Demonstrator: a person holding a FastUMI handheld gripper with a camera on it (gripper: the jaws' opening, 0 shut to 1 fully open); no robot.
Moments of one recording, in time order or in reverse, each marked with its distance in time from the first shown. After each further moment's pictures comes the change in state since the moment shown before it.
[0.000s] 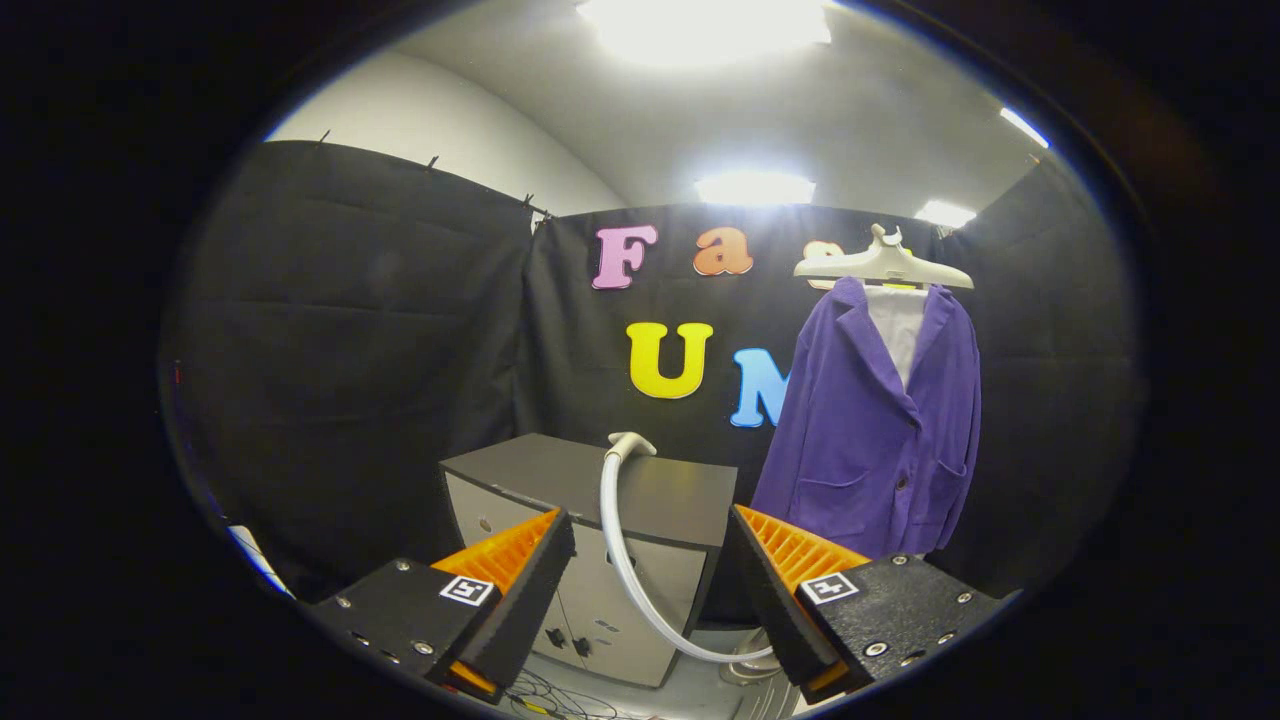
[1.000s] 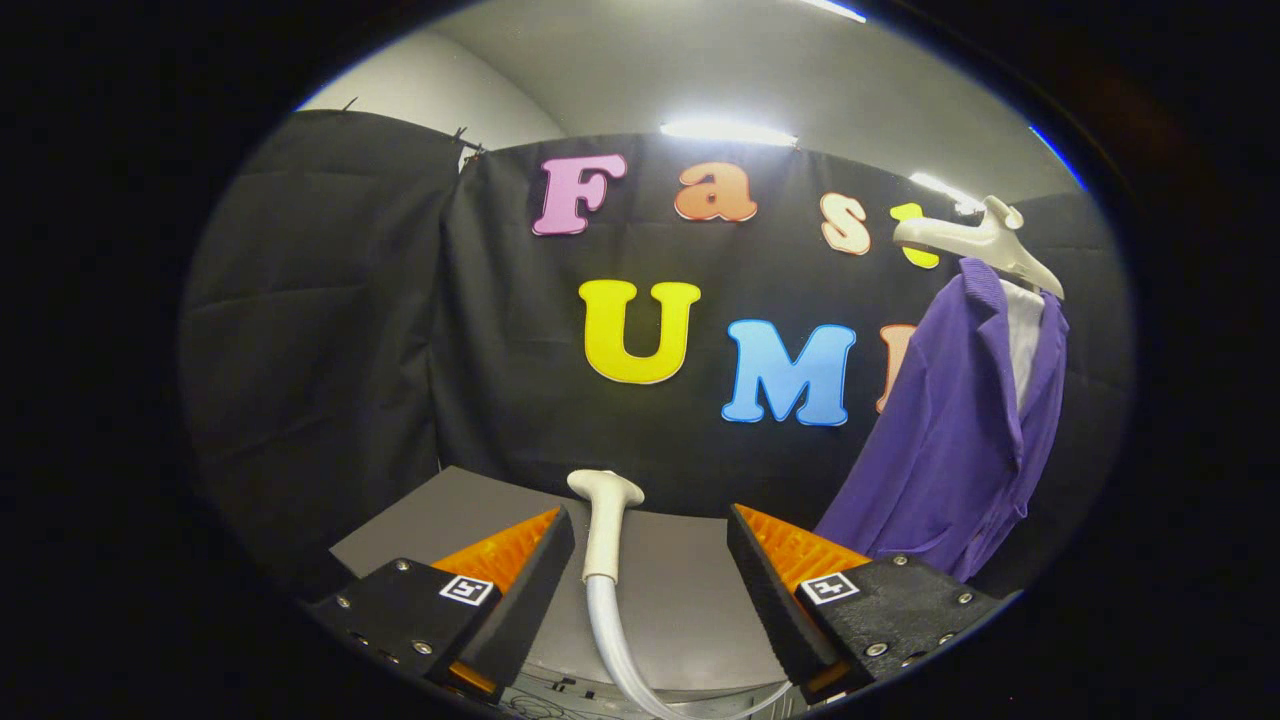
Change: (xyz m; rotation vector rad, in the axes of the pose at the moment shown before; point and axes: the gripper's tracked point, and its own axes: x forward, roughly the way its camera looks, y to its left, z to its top) arm 0.330 0.041 0.033 0.034 0.241 -0.175
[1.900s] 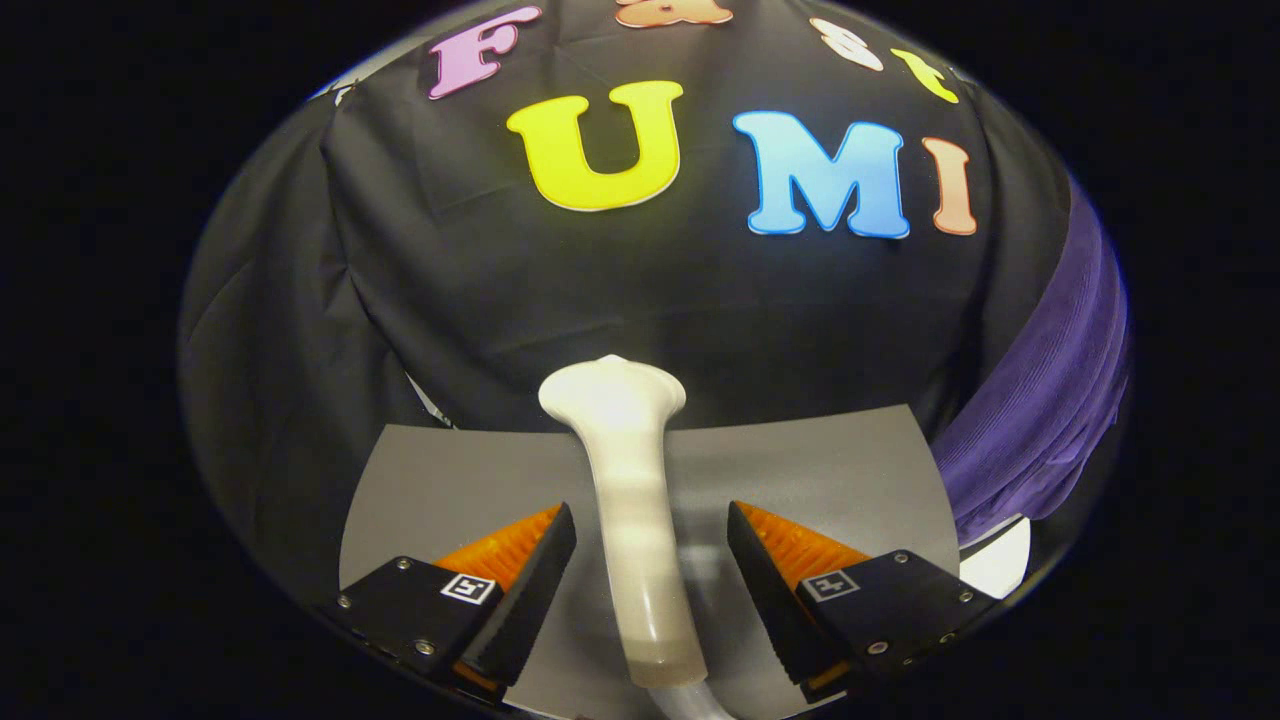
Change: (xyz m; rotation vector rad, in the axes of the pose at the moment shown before) arm 0.173 0.040 -0.108 0.270 0.534 0.028
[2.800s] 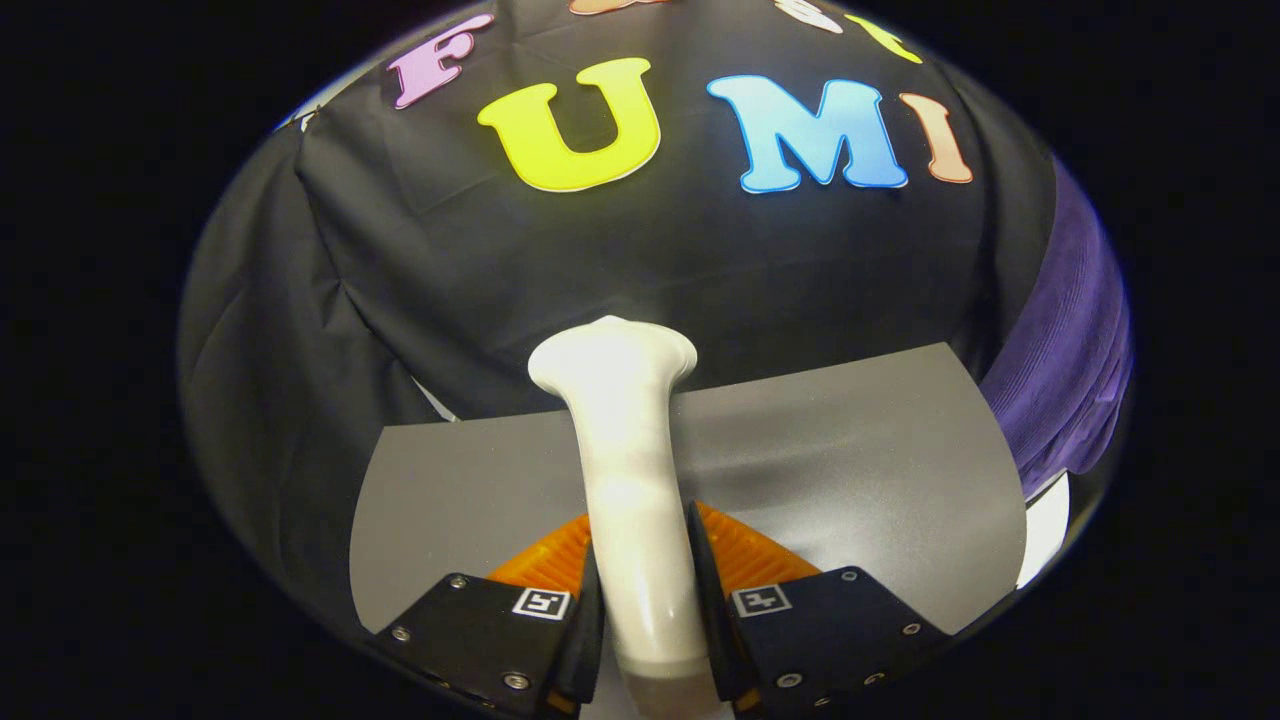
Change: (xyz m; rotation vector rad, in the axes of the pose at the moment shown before) arm 0.016 0.008 -0.021 0.064 -0.011 0.034
